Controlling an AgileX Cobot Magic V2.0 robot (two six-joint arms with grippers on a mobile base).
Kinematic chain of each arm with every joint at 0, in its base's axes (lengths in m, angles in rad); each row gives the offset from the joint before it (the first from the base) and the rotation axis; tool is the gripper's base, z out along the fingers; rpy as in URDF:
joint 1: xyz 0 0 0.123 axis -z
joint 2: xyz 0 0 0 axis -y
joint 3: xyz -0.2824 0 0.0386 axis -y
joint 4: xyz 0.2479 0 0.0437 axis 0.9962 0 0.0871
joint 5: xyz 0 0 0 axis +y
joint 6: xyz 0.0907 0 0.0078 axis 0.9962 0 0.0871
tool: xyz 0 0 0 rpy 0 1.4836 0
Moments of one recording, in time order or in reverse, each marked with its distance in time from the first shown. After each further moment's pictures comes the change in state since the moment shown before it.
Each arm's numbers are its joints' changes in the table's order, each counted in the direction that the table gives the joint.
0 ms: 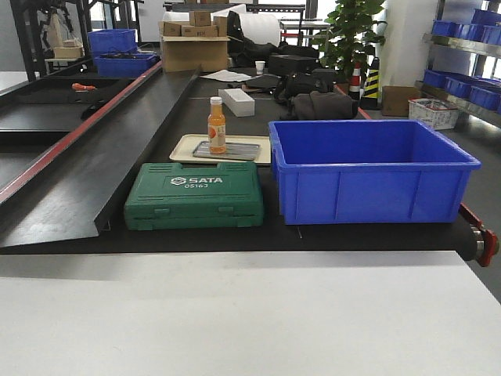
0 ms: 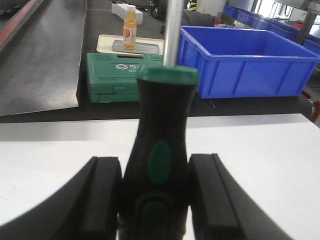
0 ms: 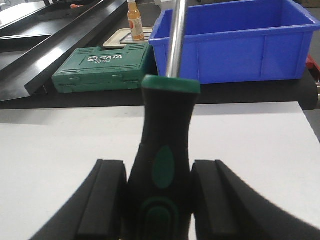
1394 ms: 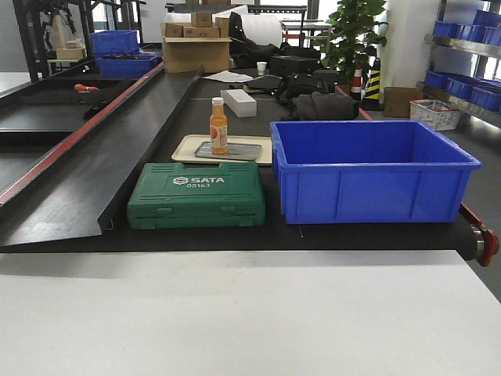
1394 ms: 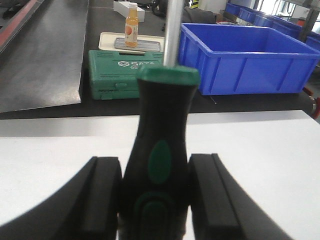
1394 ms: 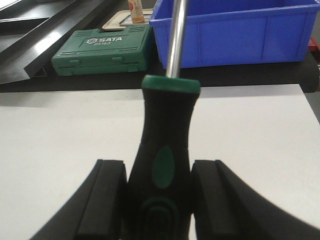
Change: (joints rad) left arm 0.000 0.000 0.000 0.003 0.011 0.000; right arm 0.000 0.000 0.000 0.001 0.060 0.000
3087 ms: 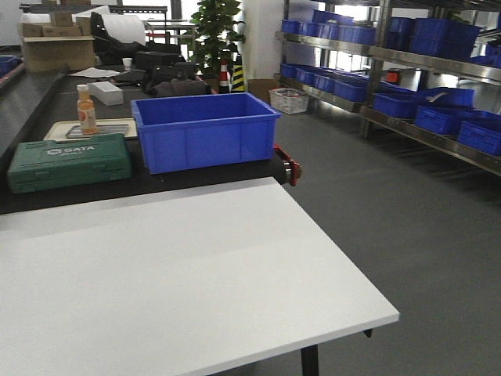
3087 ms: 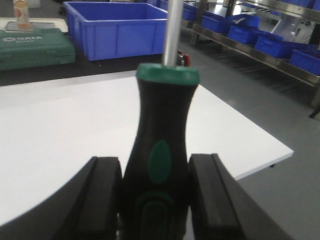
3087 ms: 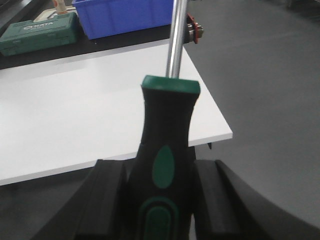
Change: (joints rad) left arm 0.000 0.001 -0.001 0.001 0.000 0.000; right arm 0.000 0.000 0.000 0.003 0.004 0.000
